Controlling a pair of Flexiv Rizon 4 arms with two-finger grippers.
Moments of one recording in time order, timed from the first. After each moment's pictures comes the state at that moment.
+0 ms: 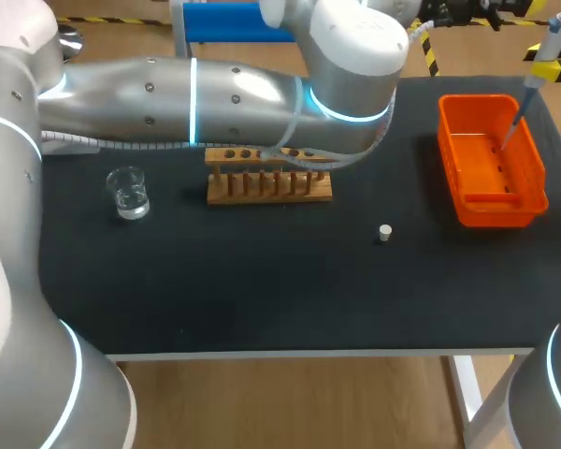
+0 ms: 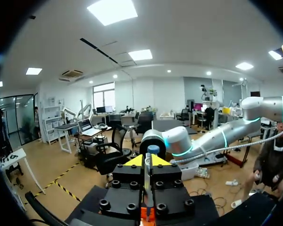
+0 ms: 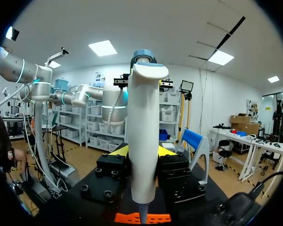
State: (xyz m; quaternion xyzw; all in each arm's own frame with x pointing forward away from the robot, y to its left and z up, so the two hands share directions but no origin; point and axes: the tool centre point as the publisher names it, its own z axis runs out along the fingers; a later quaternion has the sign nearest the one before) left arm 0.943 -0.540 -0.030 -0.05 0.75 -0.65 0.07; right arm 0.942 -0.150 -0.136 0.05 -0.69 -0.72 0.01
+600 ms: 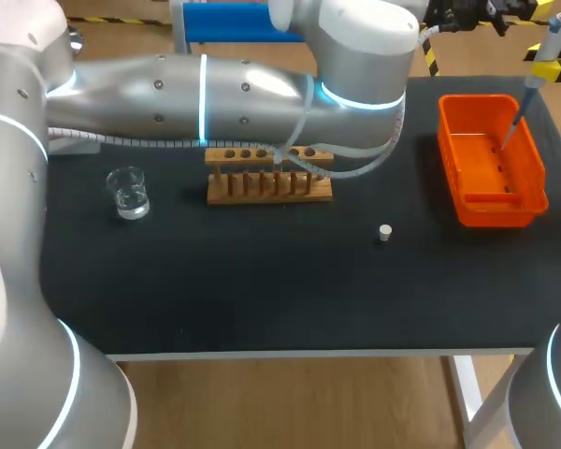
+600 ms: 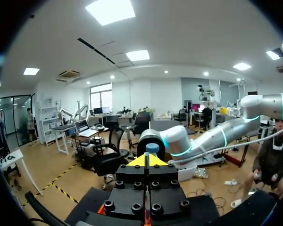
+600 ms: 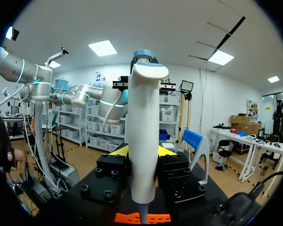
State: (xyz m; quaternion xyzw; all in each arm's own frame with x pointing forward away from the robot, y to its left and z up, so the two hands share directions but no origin) left arm 0.945 -0.552 -0.039 -0.03 0.75 -0.66 0.06; right arm 0.942 -0.150 -0.136 0.05 -0.69 -0.72 0.01
